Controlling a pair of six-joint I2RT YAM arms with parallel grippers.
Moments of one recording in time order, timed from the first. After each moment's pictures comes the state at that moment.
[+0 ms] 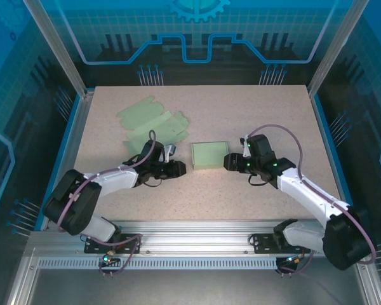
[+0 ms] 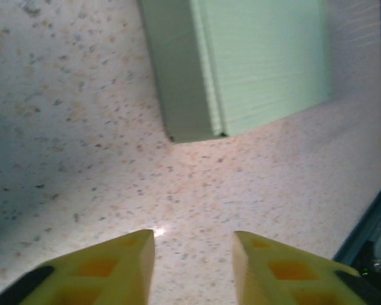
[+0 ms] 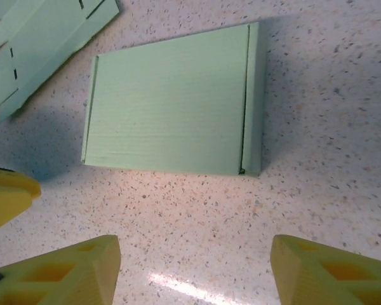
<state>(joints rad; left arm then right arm) -0.47 1.47 0.64 0.04 0.46 -0.68 0.43 1.16 0.73 -0.42 -0.15 0.51</state>
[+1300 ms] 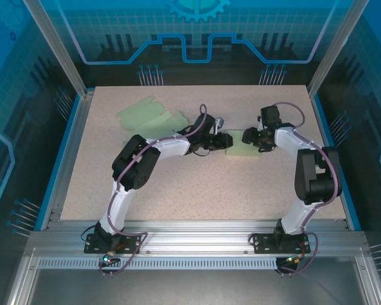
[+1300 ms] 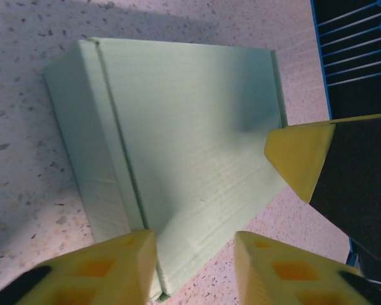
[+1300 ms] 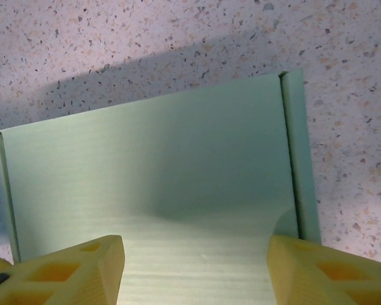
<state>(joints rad) -0.64 2.22 1.53 0.04 0.44 -0.79 0.08 1.75 1.14 -0.48 -0.13 0.38</state>
